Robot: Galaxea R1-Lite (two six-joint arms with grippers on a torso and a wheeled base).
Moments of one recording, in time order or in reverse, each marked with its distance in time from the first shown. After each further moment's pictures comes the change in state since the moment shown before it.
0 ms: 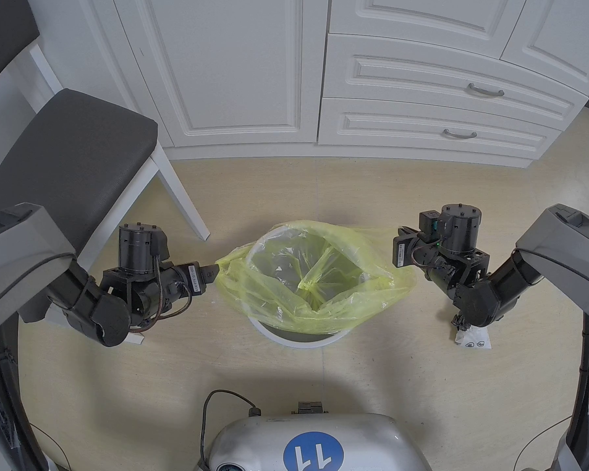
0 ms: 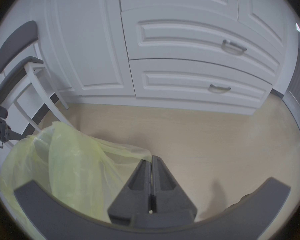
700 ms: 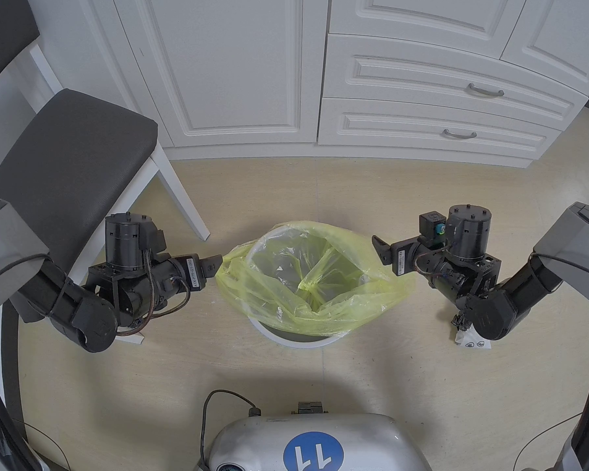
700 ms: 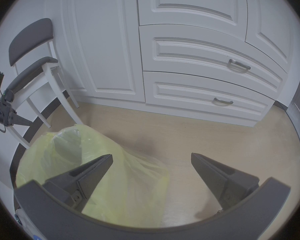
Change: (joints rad) left arm -0.043 -0.131 0.069 -0.006 -0.004 0.027; right arm 0.060 -0.120 0.143 -0.039 -0.001 -0.061
